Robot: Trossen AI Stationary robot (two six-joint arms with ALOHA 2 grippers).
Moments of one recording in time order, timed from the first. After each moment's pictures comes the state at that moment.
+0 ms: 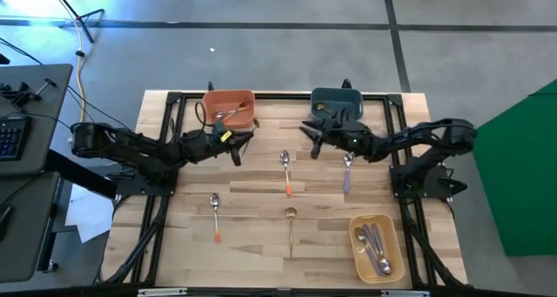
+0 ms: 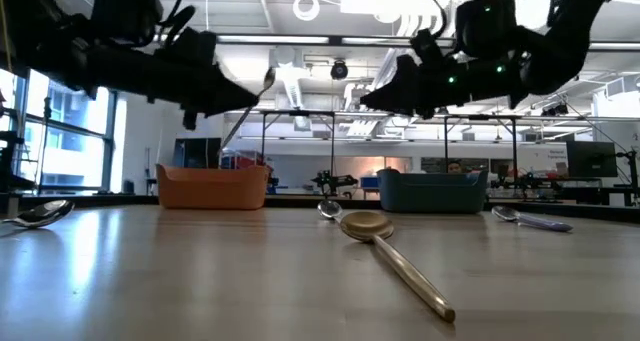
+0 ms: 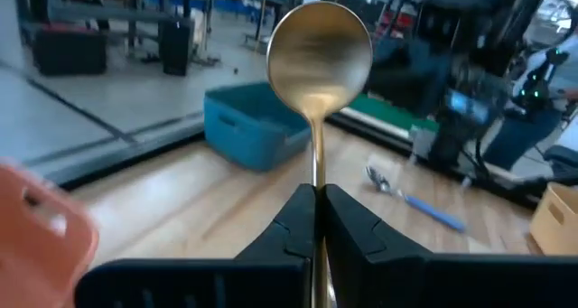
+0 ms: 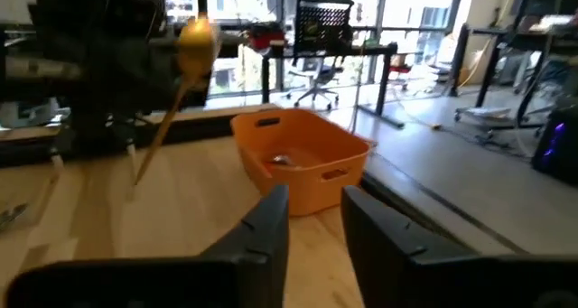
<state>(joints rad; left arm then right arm) 0.21 1.29 0.22 0.99 -0.23 -0.28 -0.27 1.52 0.46 1.03 0.16 -0.04</state>
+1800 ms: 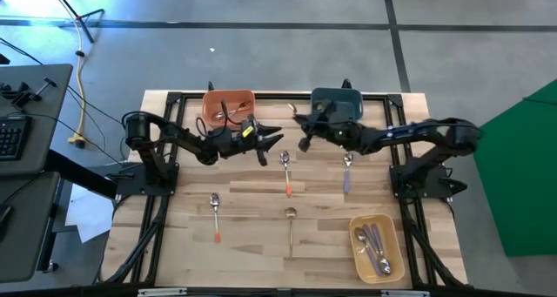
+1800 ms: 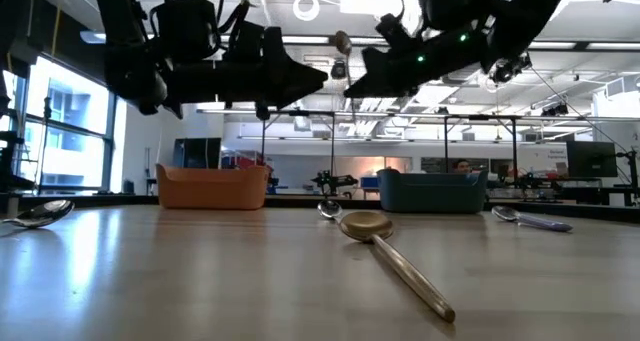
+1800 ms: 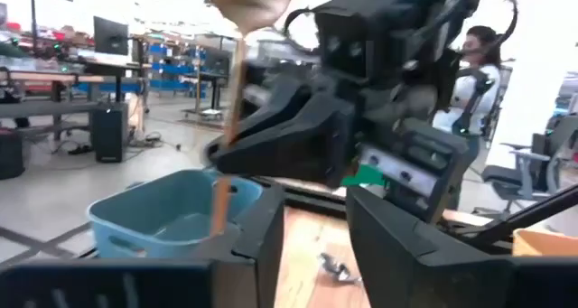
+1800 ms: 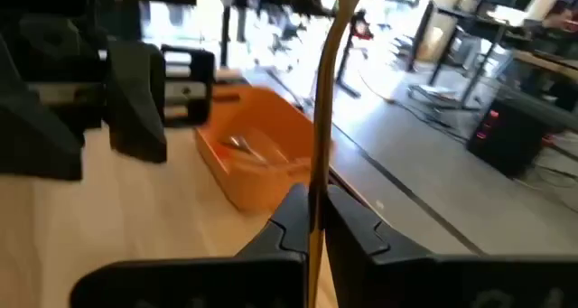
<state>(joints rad) 0.21 1.79 0.55 1.40 -0.07 -0.13 -0.24 1.53 0.73 0.64 0.30 -0.13</state>
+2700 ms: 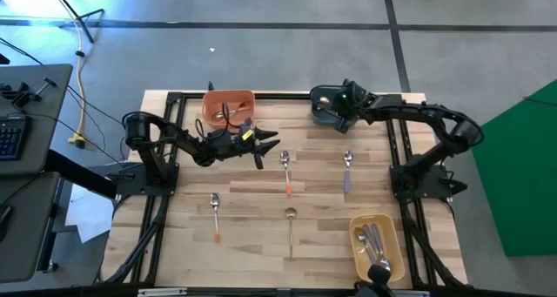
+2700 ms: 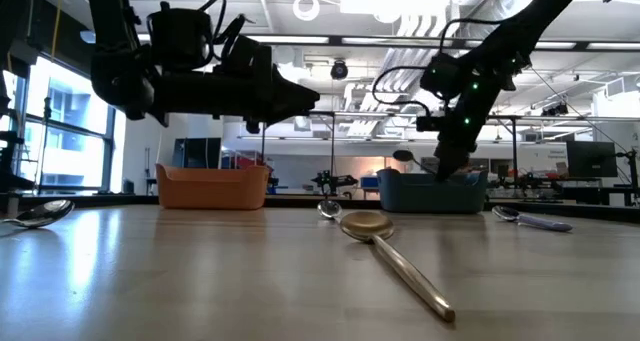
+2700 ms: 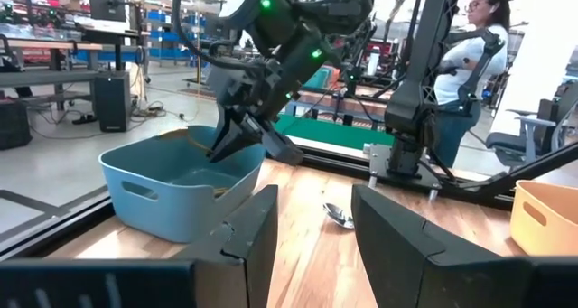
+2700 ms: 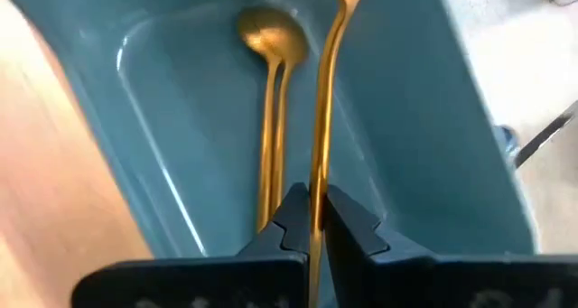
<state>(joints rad) 0.21 1.79 0.48 1.37 -0.06 -0.13 -0.75 1.51 0.80 -0.24 0.23 -0.43</state>
